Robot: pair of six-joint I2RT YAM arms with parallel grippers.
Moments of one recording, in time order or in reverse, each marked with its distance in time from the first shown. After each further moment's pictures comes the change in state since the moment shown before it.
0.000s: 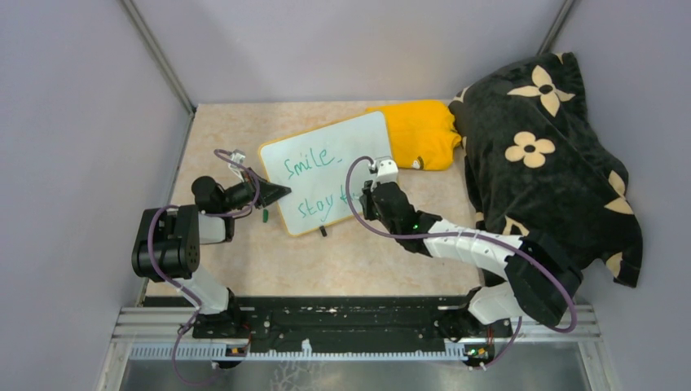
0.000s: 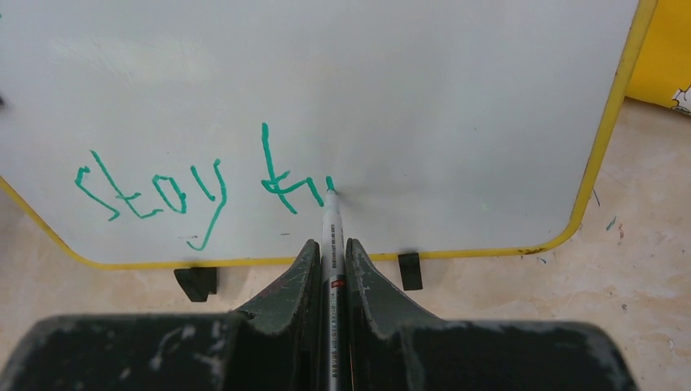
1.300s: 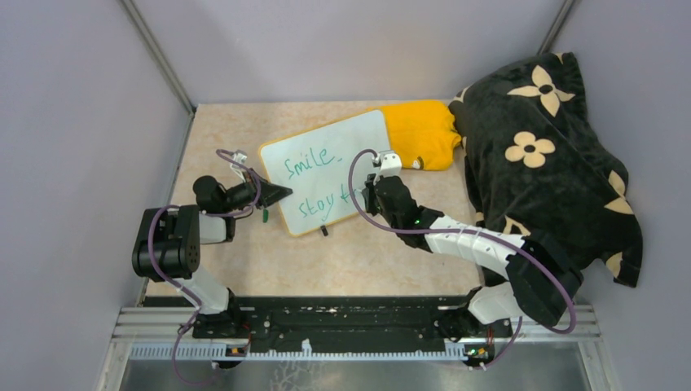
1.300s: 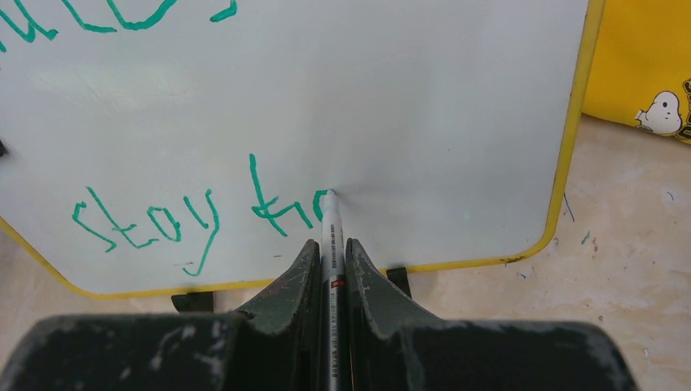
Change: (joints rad) left arm -0.008 0.000 0.000 -0.015 0.000 0.001; right arm -0.035 0.002 0.037 -0.011 0.008 -0.008
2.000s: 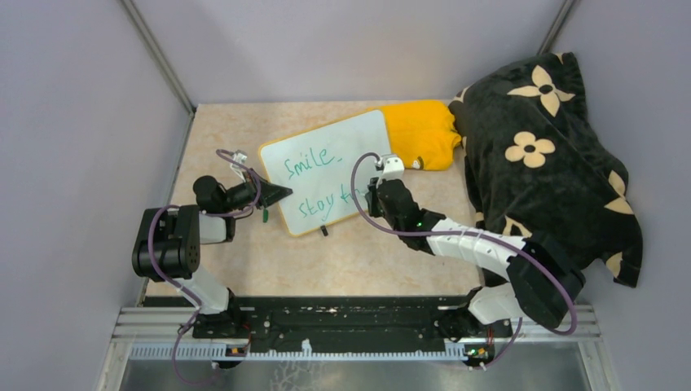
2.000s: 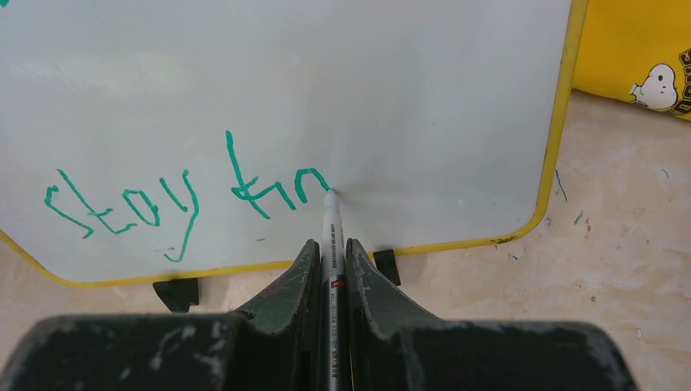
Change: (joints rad) left arm -0.002 0.000 0.000 -0.005 0.000 0.000; right arm -0.004 -0.013 -0.033 -0.003 0.000 0.010
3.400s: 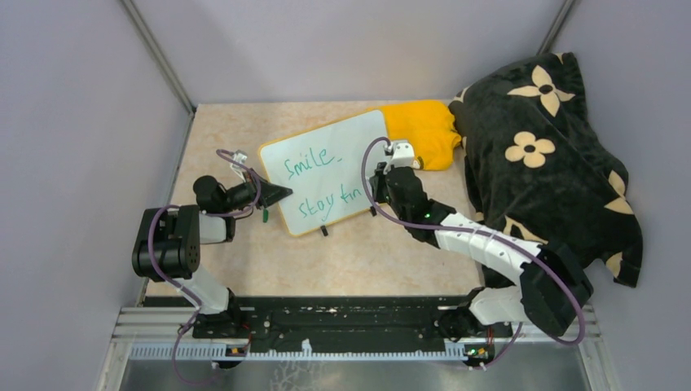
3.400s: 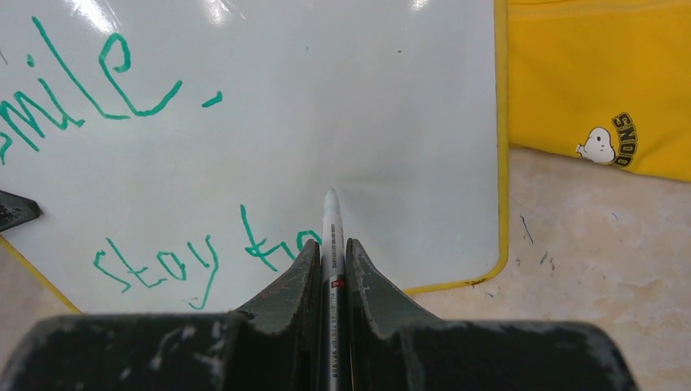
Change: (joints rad) left arm 0.000 0.000 0.000 -0.005 0.000 0.000; right arm -0.052 -0.066 0.073 -0.043 -0.002 -0.006
